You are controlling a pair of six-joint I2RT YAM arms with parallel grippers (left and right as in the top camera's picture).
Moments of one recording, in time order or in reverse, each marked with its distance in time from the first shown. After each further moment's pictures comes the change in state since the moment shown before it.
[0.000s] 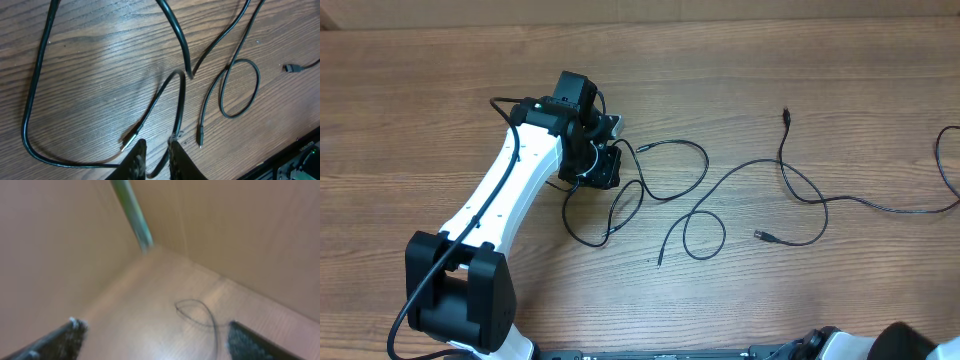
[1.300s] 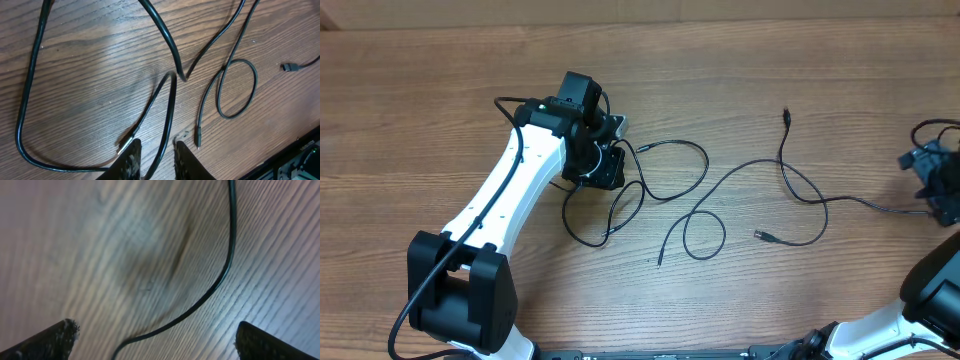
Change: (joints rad) left arm -0.019 0.000 0.000 0.013 0.000 0.000; right arm 0.000 0.319 -0.882 0.375 -0.007 0.185
